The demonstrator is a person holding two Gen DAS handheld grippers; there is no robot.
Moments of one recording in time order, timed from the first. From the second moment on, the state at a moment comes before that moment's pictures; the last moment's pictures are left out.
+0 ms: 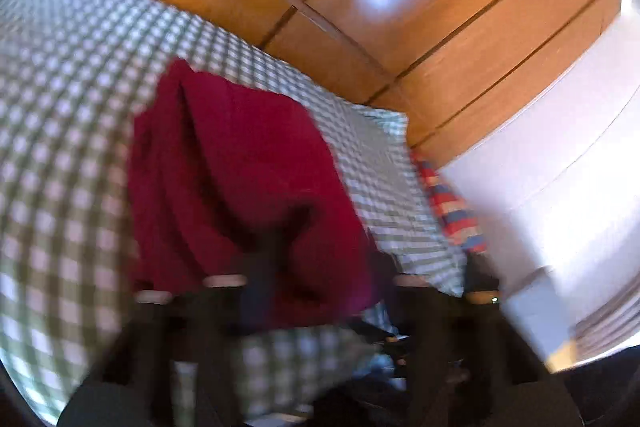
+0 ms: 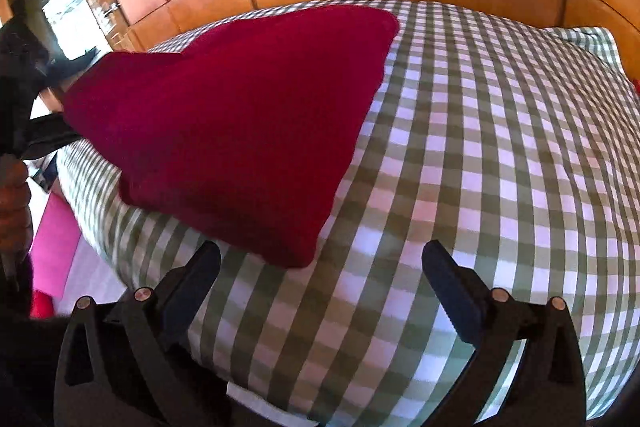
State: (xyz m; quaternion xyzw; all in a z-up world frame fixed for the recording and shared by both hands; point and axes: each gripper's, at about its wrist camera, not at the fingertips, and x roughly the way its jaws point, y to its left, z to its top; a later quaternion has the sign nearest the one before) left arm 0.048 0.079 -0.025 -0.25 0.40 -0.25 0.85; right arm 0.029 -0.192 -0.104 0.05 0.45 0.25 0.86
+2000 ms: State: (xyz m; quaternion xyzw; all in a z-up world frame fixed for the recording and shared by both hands) left arm 0.049 0.089 -0.018 -0.12 0.33 -0.05 0.94; right arm 0.049 -0.148 -0.098 0.00 0.40 0.29 0.87
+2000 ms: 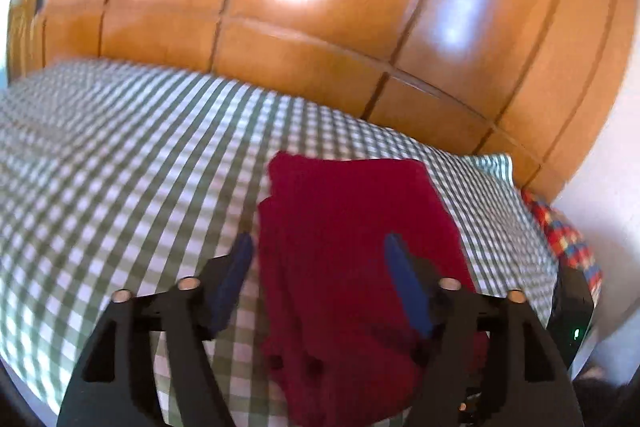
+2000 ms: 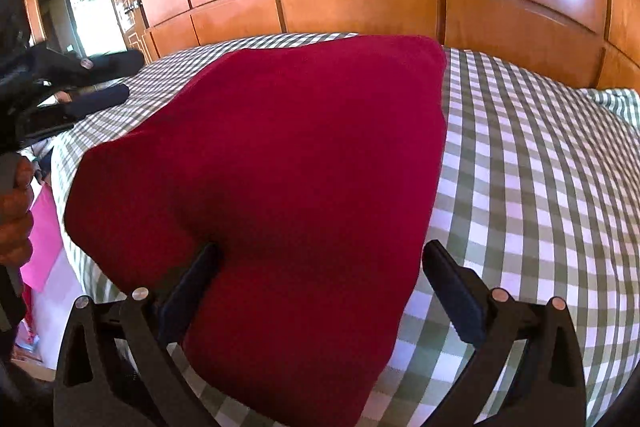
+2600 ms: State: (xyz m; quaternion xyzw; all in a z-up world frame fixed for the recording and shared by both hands) left arm 0.058 0.047 -0.034 -0.01 0.34 -0.06 0.94; right arm 0.090 -0.192 -0.036 0.08 0.38 0.28 0.88
